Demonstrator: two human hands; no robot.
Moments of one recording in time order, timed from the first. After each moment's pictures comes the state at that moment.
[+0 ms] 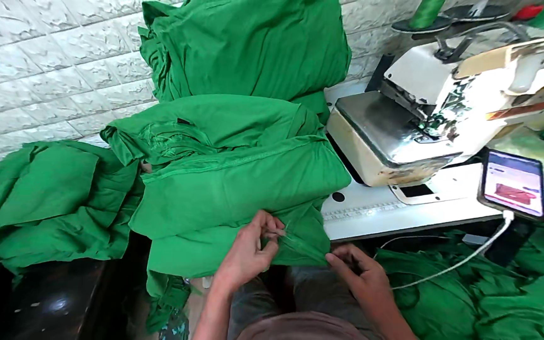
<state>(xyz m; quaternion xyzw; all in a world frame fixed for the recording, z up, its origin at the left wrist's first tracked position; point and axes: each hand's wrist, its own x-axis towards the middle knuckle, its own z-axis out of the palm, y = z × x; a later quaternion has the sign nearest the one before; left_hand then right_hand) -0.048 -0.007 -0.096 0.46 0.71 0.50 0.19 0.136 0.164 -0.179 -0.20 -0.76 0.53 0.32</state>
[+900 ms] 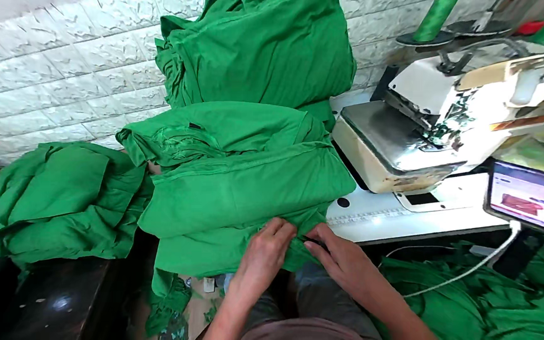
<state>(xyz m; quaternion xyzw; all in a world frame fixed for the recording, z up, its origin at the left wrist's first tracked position) -0.034 0.010 -0.114 0.55 0.74 0.37 -0.11 0.093 0.161 -0.114 -0.09 -0.92 0.34 0.17</state>
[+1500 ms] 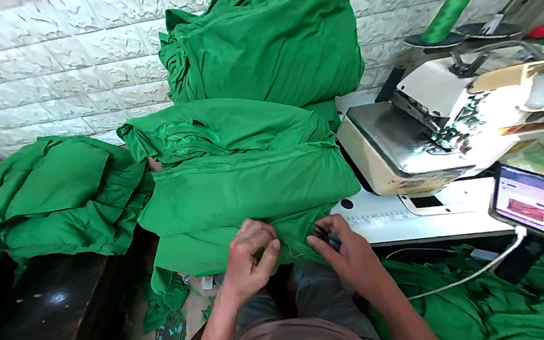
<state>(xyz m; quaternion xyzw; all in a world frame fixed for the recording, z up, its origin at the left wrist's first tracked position) -0.037 -0.023 -0.106 0.50 0.68 0.53 -0.08 0.085 0.170 -0.118 -0.12 -0.88 0.41 0.22</state>
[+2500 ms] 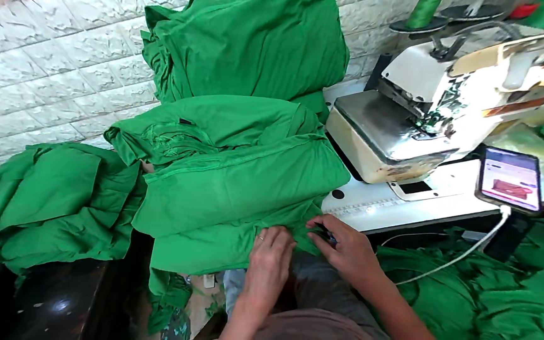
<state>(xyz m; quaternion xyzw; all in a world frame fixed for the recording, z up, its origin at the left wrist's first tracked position) -0.001 0.006 -0.129 0.49 0.77 0.39 -0.13 0.091 0.172 -0.138 -0.10 -0.90 0.30 0.31</state>
